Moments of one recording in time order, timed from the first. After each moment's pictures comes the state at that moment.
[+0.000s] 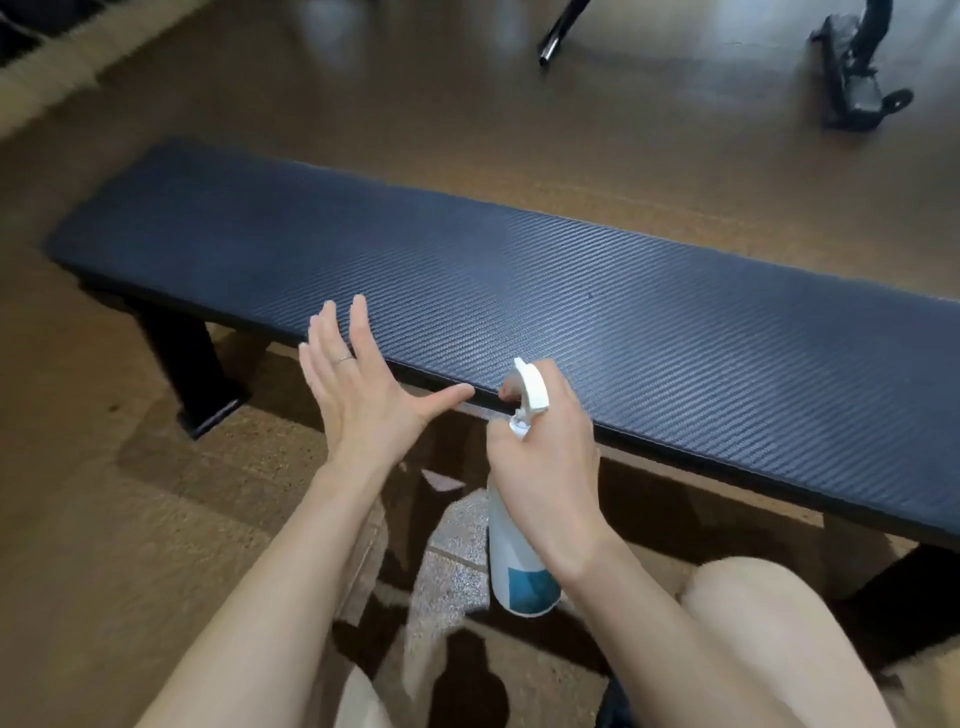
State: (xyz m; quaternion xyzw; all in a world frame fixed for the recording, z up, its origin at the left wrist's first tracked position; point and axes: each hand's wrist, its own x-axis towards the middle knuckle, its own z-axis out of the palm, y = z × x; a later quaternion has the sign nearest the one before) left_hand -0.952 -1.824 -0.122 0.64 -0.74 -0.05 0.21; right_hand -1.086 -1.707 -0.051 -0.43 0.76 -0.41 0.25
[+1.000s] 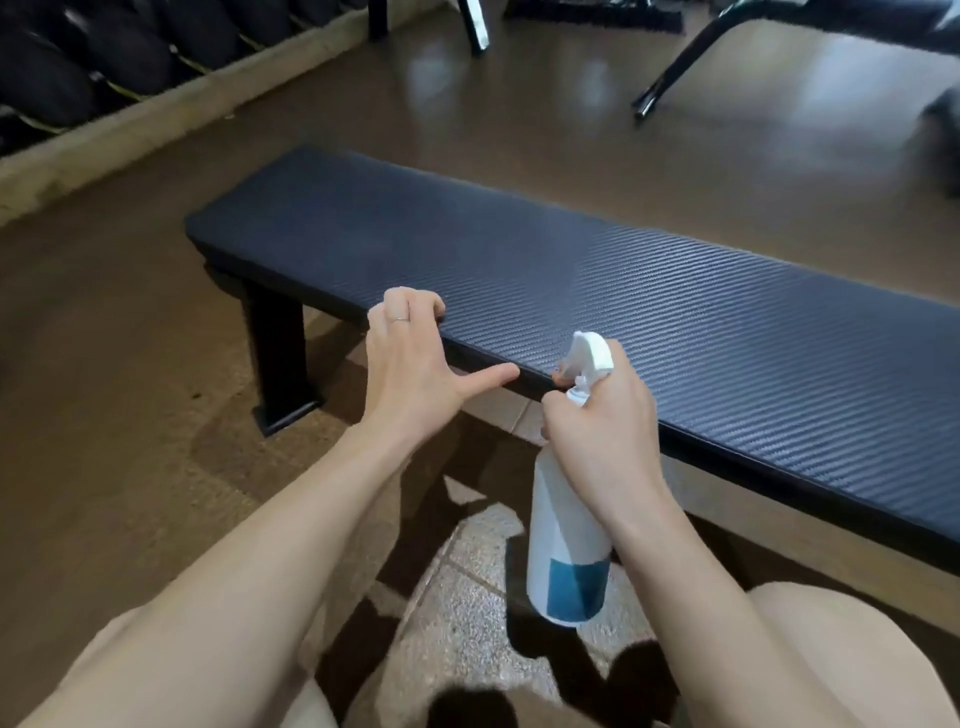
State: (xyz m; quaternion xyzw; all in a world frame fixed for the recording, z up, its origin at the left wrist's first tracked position) left_hand -0.881 -1.876 -0.122 0.57 -0.76 -0.04 0.31; right_hand -1.035 -1.771 -0.081 -0.47 0.74 -0.41 0.24
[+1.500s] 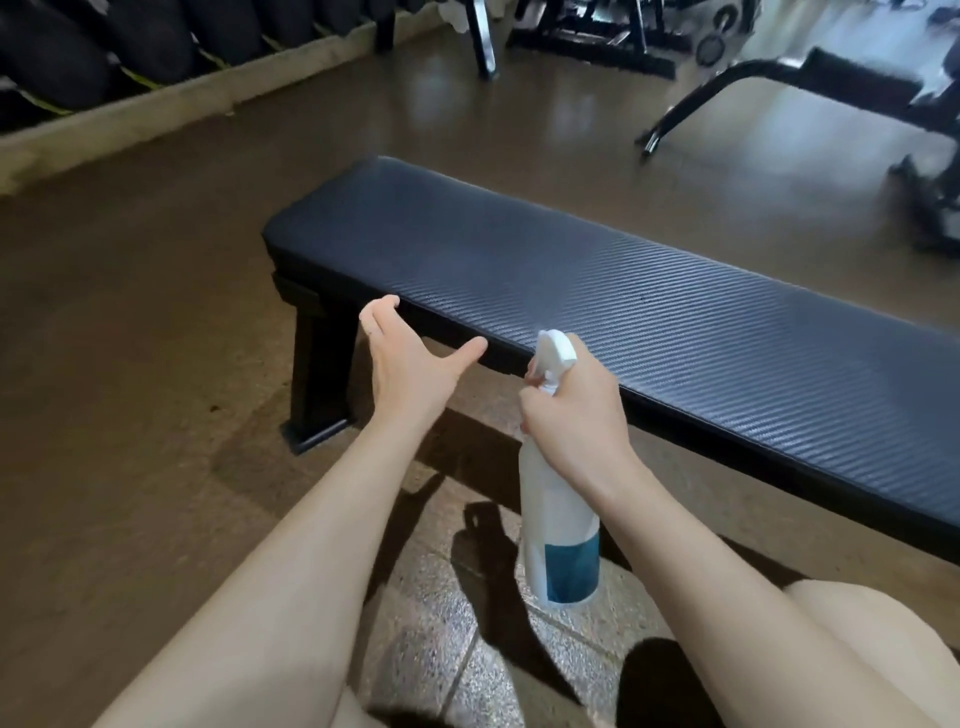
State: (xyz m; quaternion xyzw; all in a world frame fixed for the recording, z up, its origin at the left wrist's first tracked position) left_hand -0.771 -1.944 -0.136 0.63 -0.59 -0.27 0.42; right_hand -0.906 -1.844 -0.081 -0.52 0.75 -0.35 0.22
